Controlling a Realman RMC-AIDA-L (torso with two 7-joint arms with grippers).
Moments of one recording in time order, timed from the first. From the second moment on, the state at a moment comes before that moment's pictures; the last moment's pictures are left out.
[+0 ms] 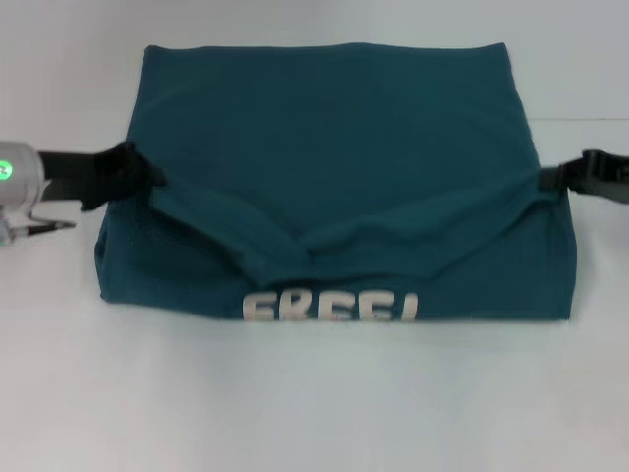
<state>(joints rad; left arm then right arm) -0.82 -2.02 0.34 0.62 2.53 1.15 -2.55 0.73 1.95 -0.49 -0.66 -2.37 -1.28 2.35</state>
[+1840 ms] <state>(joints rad) -0.88 -2.08 0.57 0.60 2.53 0.67 -2.67 0.90 1.91 -0.79 -0.48 -2.47 -0.80 2.52</state>
